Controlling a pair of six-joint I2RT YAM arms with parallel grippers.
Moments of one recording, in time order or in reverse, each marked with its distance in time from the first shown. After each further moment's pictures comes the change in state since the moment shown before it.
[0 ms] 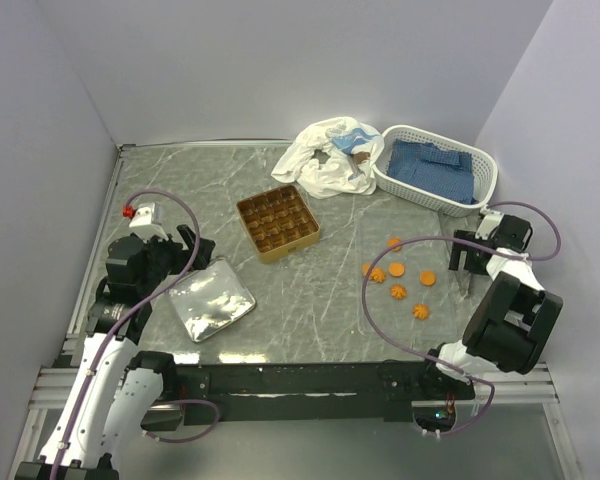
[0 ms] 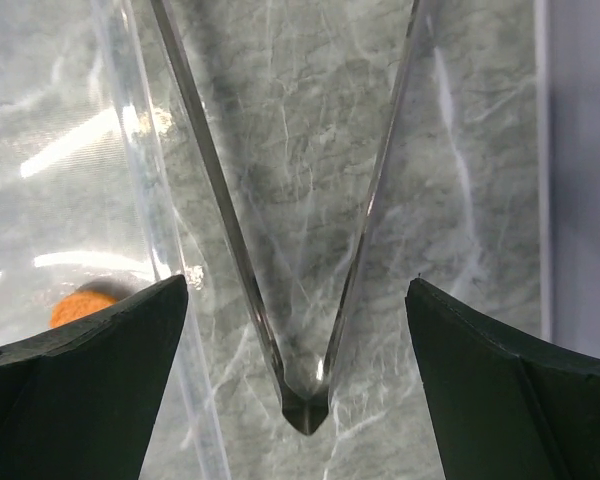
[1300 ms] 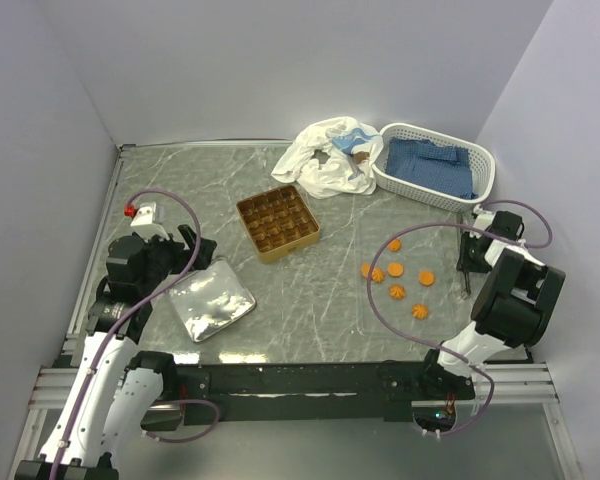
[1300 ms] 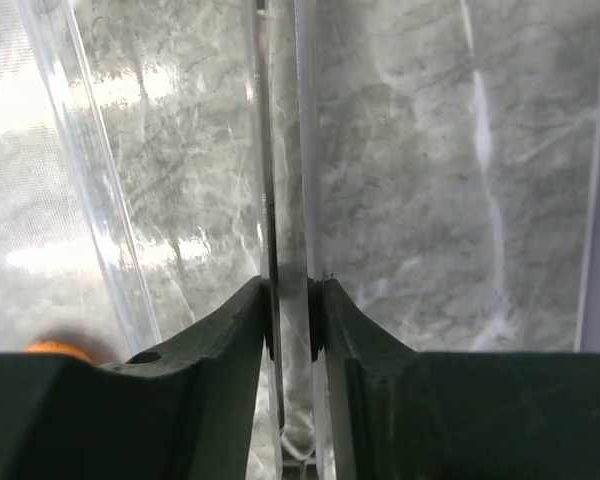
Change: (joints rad) left arm 0.000 0.011 0.000 0.006 0.019 0.001; right arm 0.029 0.183 0.078 0.008 0.019 -0.008
